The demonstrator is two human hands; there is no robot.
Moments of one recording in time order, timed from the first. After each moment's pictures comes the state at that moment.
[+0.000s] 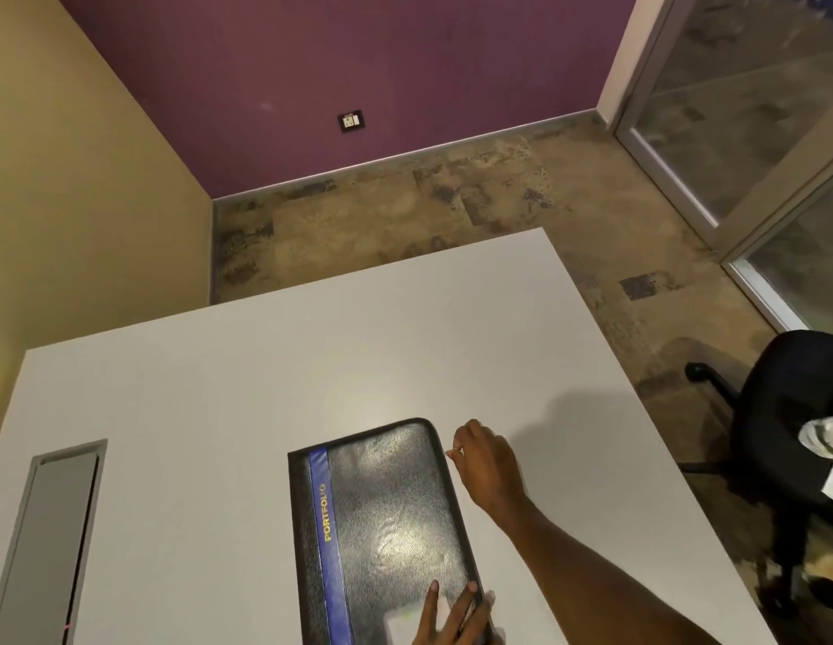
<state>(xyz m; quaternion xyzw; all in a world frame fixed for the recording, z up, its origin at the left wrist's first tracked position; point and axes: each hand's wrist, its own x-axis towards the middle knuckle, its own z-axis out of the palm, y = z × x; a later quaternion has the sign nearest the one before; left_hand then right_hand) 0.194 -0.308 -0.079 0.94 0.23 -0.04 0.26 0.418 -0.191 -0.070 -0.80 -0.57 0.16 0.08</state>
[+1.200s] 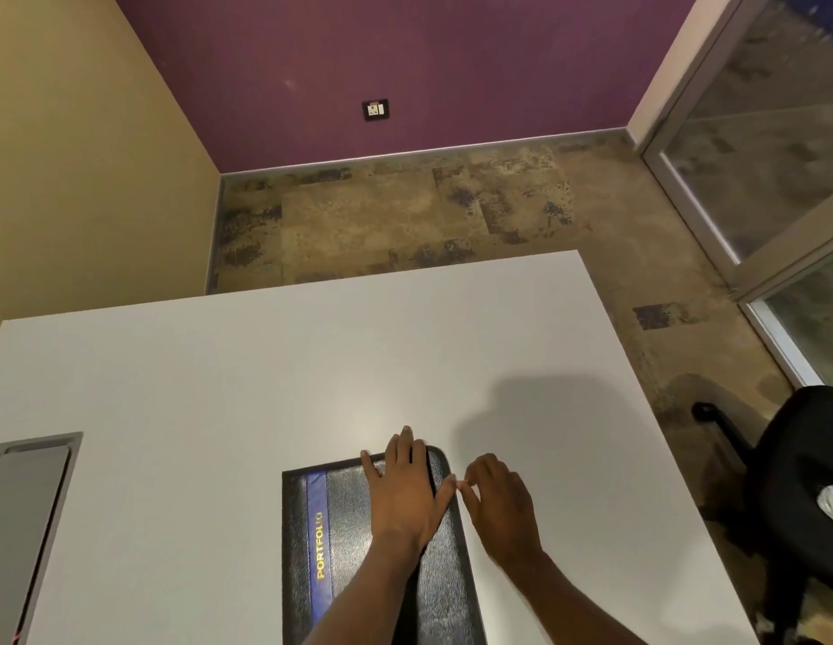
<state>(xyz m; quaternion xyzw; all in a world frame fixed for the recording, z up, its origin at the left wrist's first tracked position) 0.277 -0.095 -0.063 0.83 0.51 -0.13 0.19 0.417 -0.188 -0.101 -0.81 -0.55 0.14 0.15</state>
